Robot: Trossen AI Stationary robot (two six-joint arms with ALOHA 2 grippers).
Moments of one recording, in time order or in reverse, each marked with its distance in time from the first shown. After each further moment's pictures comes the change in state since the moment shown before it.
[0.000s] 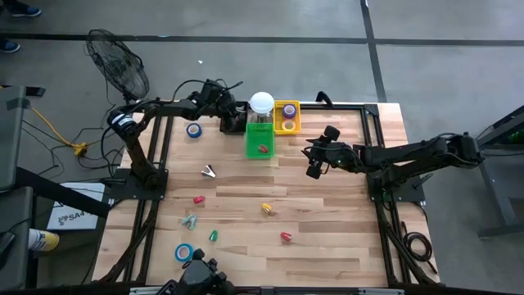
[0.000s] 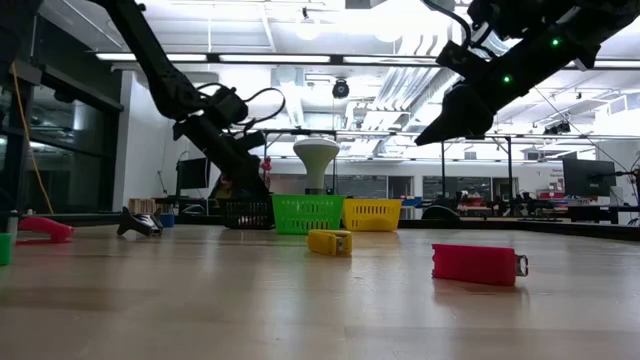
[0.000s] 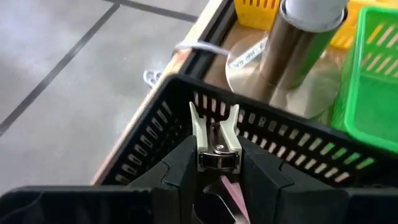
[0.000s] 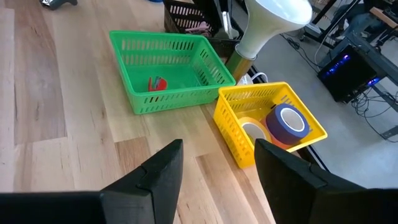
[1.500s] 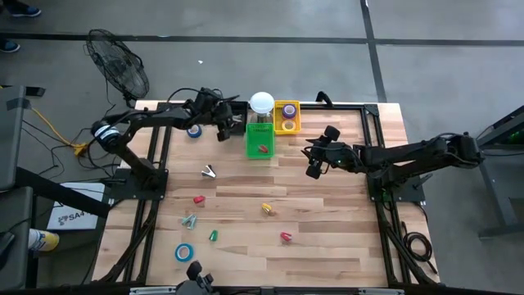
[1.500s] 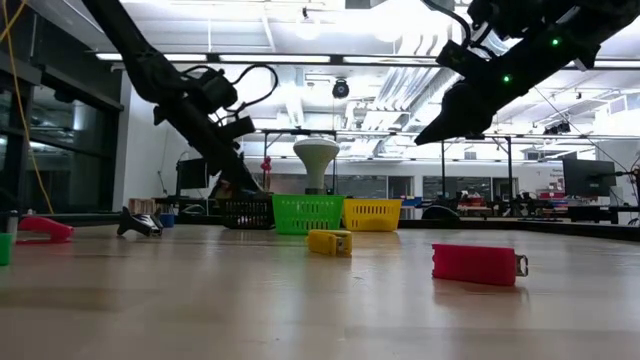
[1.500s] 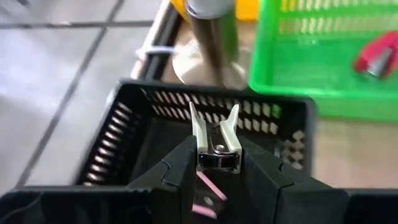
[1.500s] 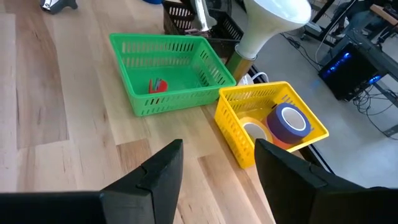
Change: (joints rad) left arm -0.072 -0.186 -0.146 -0.029 -0.031 0.197; right arm 0.000 0.000 0.000 0.002 0.000 0.018
